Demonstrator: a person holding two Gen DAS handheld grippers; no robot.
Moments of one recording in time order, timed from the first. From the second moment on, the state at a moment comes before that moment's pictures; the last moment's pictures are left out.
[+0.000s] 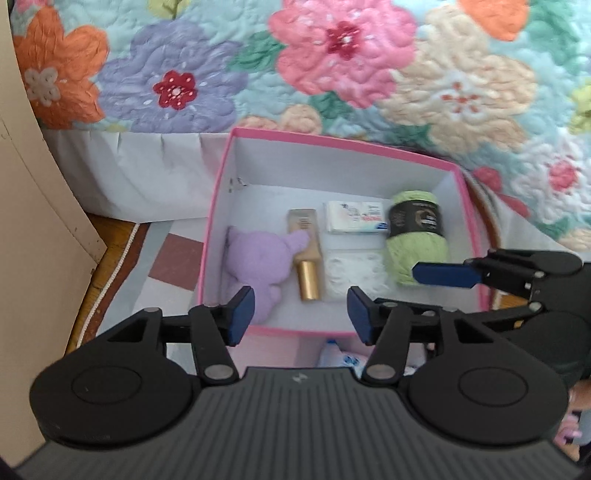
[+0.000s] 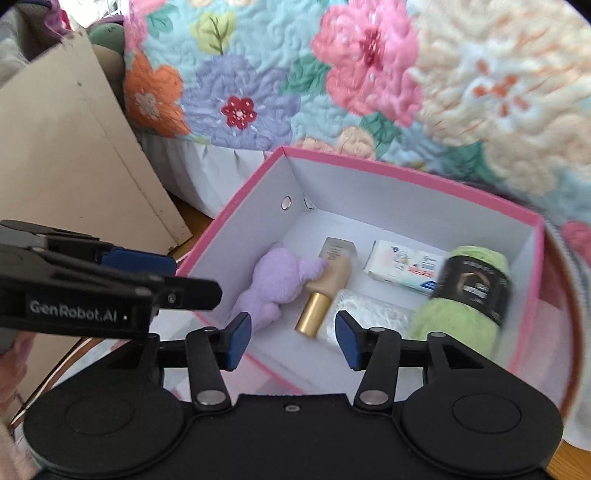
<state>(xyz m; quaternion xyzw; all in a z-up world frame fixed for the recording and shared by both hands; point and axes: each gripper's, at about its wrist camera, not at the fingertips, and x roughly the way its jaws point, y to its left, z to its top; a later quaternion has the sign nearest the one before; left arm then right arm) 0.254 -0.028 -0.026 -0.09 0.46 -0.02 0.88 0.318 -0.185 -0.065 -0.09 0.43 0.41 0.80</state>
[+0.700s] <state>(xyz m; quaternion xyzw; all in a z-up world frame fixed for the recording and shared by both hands) 0.149 -0.037 0.060 -0.07 0.47 -0.05 0.88 0.220 -0.252 0.043 -0.10 0.42 0.43 0.79</state>
